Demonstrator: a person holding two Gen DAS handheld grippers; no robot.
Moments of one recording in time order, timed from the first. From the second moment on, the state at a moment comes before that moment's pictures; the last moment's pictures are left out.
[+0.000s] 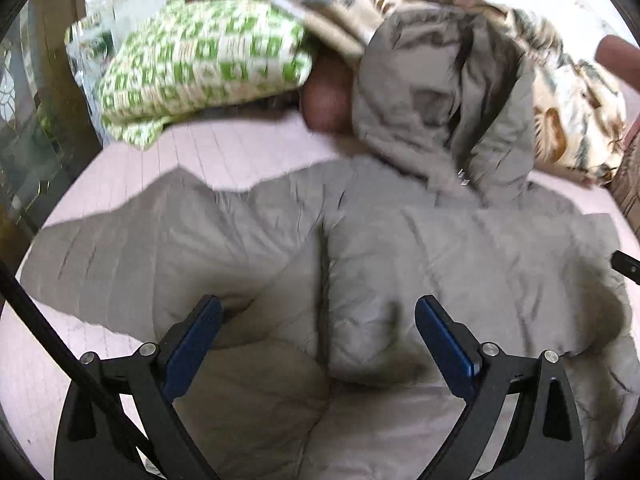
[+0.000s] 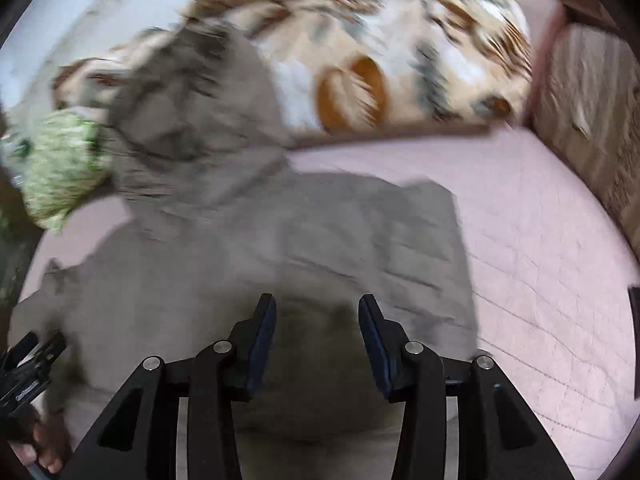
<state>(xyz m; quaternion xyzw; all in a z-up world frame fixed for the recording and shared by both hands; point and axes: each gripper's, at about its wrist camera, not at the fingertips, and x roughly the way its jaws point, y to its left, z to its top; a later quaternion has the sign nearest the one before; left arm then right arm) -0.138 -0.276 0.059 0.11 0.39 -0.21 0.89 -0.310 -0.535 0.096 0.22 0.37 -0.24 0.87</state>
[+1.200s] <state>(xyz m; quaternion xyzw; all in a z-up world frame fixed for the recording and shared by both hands) 0.022 0.123 0.028 -0.31 0.44 -0.01 0.84 -0.319 -0.364 0.085 0.19 0.39 -0.06 0.90</state>
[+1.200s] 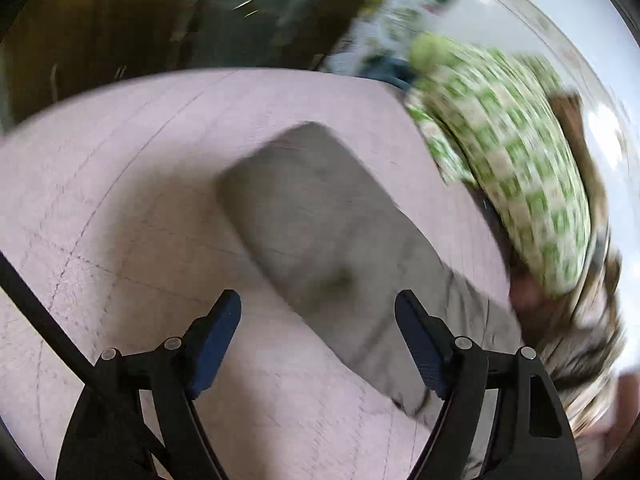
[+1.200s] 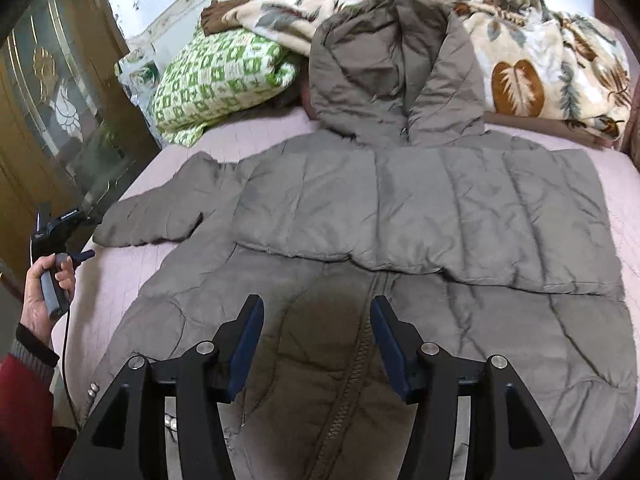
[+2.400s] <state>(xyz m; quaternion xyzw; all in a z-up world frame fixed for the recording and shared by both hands) -0.021 0.030 0.186 -0.31 0.22 -0.21 0.90 -0.350 -0.426 0.106 0.23 0.32 -0.14 0.91</state>
